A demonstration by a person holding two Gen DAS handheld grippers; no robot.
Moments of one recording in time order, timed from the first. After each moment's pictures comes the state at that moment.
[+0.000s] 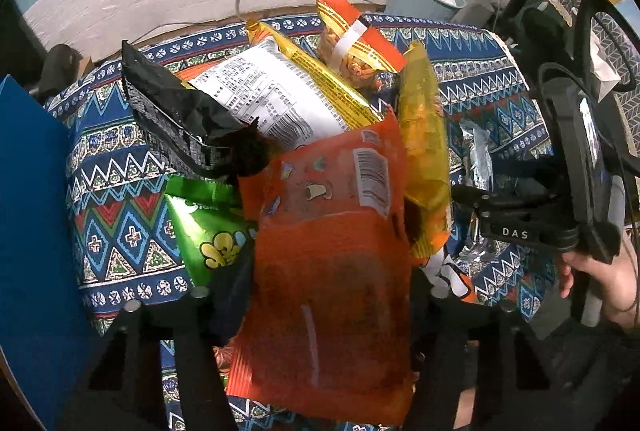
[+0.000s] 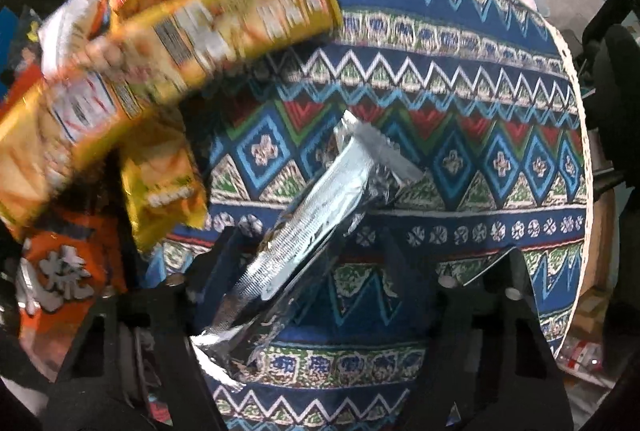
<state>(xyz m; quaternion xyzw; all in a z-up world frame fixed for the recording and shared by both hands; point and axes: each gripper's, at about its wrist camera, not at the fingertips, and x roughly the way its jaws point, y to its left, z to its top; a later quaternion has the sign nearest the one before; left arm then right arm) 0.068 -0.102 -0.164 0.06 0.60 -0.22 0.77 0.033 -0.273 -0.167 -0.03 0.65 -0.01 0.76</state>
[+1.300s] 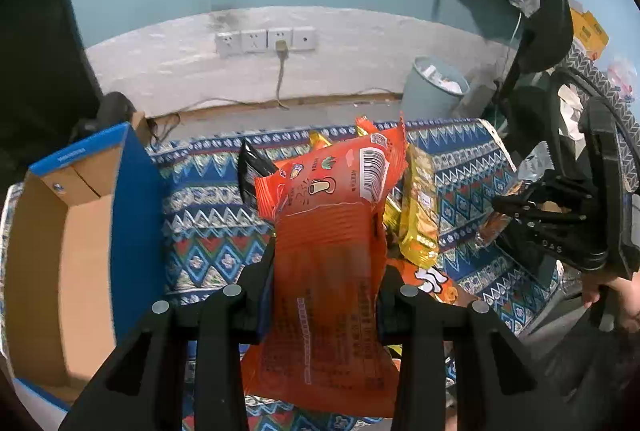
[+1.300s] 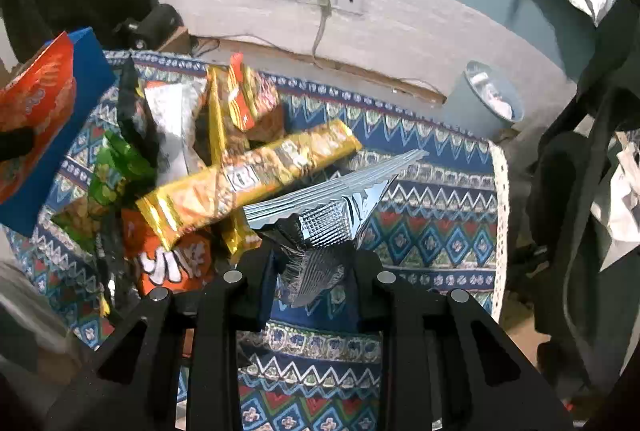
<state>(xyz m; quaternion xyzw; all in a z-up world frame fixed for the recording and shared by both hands) 0.031 -0.045 -0.065 0.03 0.47 -0.18 0.86 0.007 -0.233 -0.043 -0.10 0.54 0.03 0.84</state>
